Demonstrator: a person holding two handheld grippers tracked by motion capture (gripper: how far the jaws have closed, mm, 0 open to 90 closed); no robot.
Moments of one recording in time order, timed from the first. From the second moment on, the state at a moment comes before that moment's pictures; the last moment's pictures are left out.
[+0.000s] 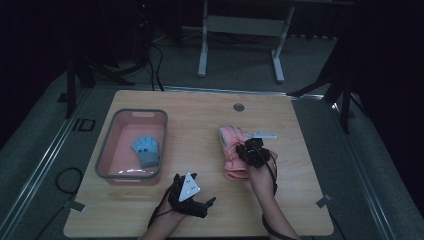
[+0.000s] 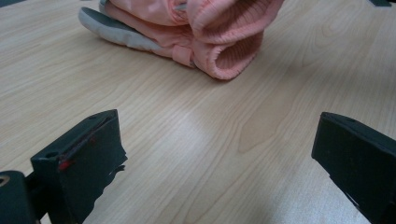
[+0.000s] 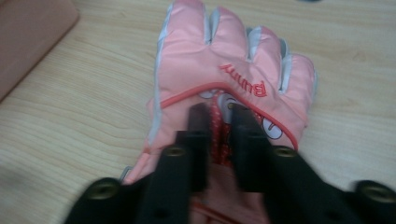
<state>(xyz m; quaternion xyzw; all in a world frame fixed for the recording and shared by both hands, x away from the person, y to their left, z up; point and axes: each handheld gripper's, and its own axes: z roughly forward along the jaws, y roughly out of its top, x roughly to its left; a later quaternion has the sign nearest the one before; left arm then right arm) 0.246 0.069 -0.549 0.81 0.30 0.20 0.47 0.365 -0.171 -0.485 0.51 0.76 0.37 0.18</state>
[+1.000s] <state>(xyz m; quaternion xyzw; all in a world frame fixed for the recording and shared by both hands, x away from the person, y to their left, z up) 0.278 0.059 -0.497 0.79 0.34 0.16 0.48 0.357 -0.259 -0.474 0.40 0.79 0.43 0.17</state>
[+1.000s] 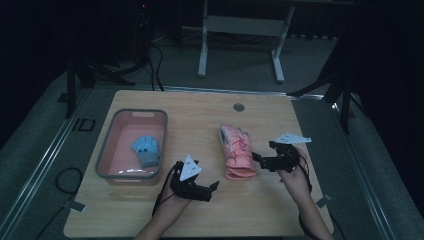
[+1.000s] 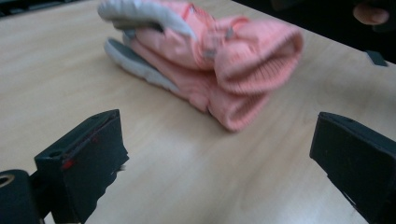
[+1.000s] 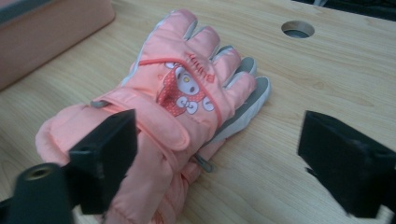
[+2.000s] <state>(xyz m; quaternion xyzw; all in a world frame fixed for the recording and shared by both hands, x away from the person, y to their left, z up) 0.391 -0.016 -0.491 0.82 0.39 0.11 0.39 0.405 -0.234 -0.497 0.39 0.81 0.43 0.13</state>
